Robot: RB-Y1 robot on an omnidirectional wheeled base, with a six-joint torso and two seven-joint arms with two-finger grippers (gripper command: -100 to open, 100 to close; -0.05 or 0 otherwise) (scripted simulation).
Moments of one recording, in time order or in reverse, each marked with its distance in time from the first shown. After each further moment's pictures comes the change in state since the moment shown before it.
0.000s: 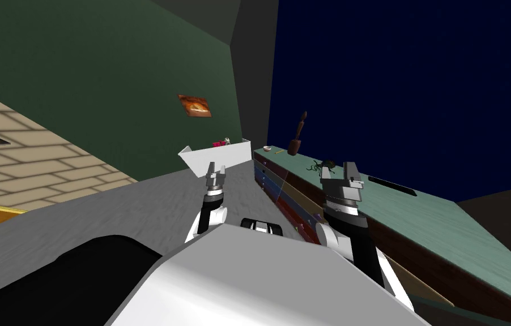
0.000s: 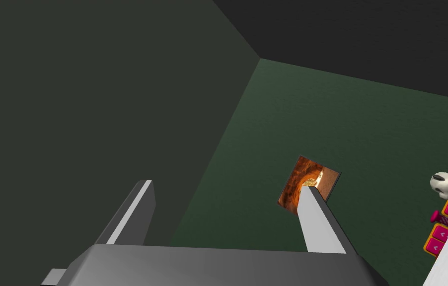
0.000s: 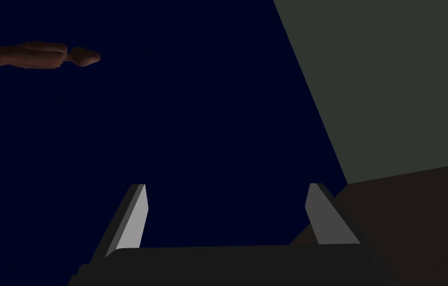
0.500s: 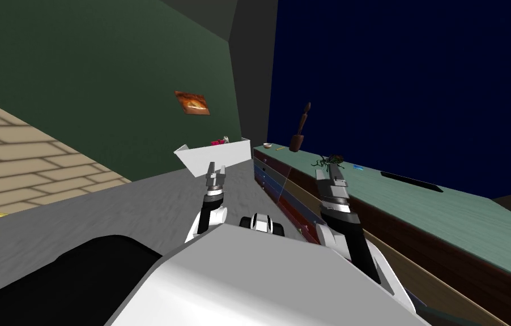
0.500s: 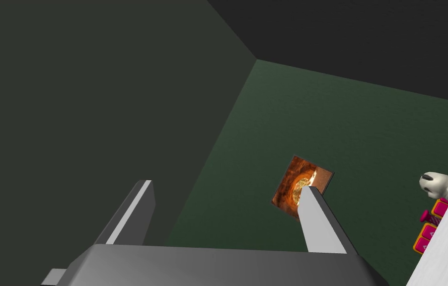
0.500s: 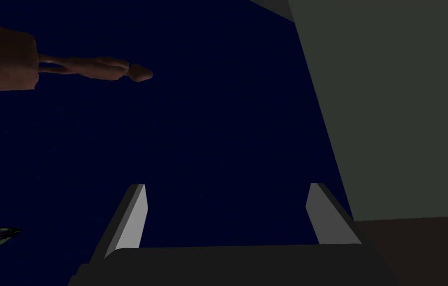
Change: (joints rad) left arm 0.000 0.000 0.000 0.000 0.000 0.000 0.000; right arm 0.004 -0.051 0.014 0.027 0.076 0.055 0.031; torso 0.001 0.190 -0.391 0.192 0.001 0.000
